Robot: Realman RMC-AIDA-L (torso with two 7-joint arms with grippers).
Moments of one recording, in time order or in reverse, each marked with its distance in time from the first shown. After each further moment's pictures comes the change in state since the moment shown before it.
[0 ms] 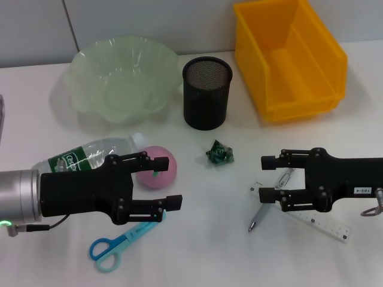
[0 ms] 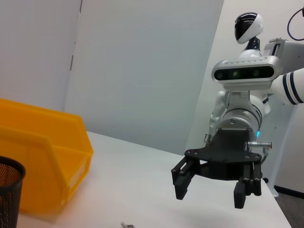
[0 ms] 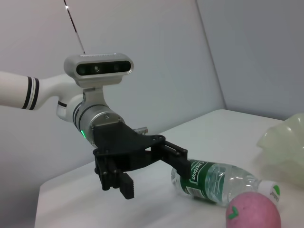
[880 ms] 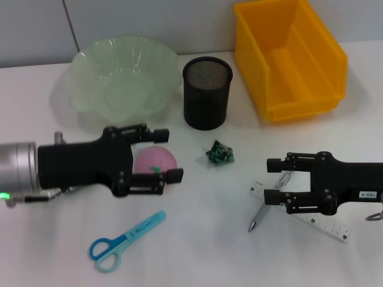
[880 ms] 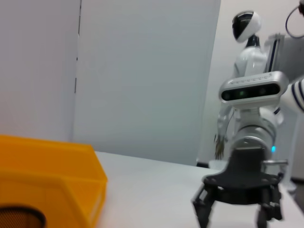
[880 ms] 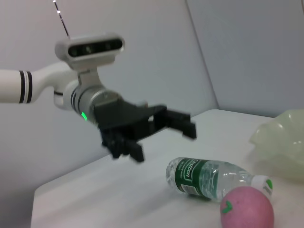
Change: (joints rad) left arm 0.001 -0.009 -0.019 0.113 -0.005 0.000 -0.022; right arm -0.028 0.000 0.011 0.000 0.003 0.002 0.006
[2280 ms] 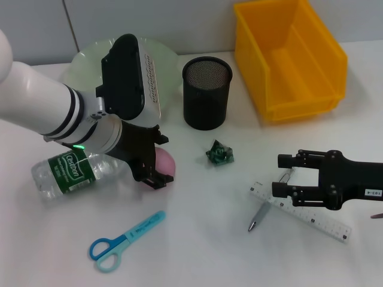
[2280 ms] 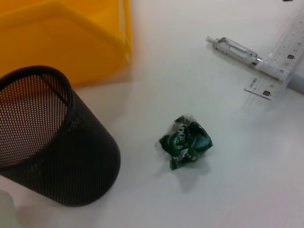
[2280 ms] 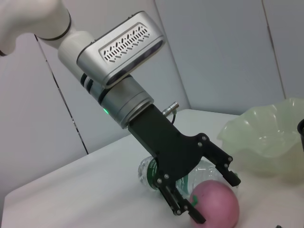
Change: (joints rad) left arm -0.218 -0.045 0.479 0.367 0.708 -0.461 -0.530; right arm -0.024 -0.002 0.031 0.000 0.003 0.046 0.002
